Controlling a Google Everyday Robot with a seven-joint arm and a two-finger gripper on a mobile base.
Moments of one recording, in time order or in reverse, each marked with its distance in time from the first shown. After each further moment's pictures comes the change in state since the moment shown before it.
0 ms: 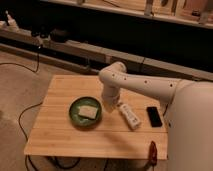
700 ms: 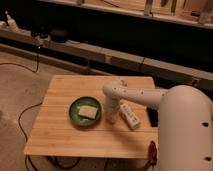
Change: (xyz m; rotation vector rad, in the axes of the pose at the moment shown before) arm 0.008 -0.012 0.084 0.052 -0.044 -0.058
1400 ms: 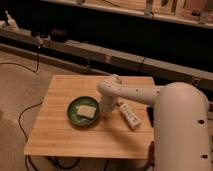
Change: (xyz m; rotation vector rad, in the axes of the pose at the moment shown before) arm -0.003 -0.024 -0.031 -0.001 0.057 -0.059
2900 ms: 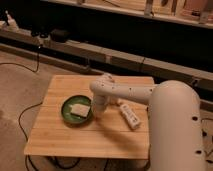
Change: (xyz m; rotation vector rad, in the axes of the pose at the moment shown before) arm -0.023 -0.048 0.014 0.042 -0.031 -0.108
